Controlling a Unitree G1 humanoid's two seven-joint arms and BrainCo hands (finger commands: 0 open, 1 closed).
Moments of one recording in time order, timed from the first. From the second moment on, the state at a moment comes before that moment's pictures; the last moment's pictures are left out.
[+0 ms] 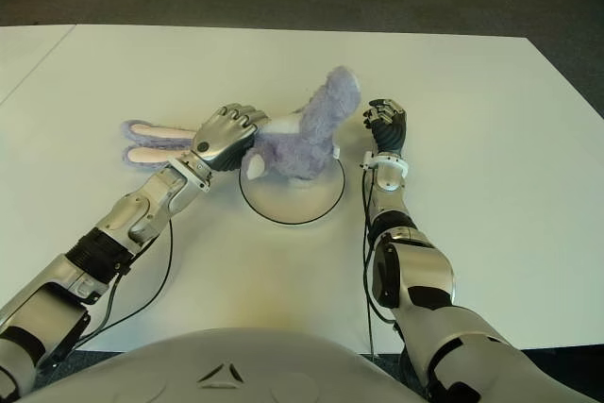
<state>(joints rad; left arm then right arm) -0.33 0.48 -0.55 0.16 0.94 -0.16 0.24 -0.60 -0.14 -0.25 1.21 -0.05 -0.64 -0.21</state>
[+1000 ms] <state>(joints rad) -0.31 0.47 -0.43 0.31 0.46 -0.46 0.04 -0.60 -0.14 -0.25 1.21 -0.05 -0.64 -0.21</state>
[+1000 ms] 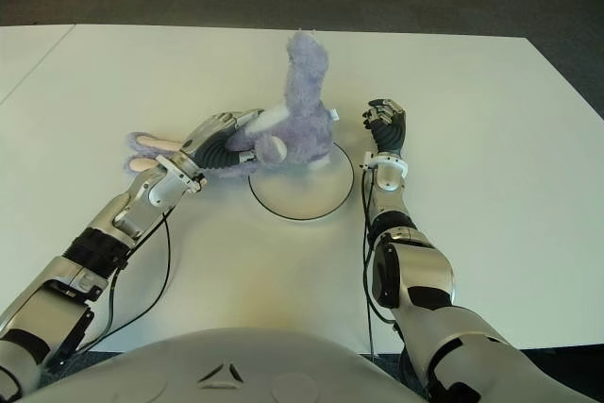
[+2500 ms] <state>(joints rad) -0.28 0.43 -0.37 0.40 0.27 -0.63 -0.09 -0.60 -0.14 -0.25 1.21 -0.05 -0.64 -0.21</state>
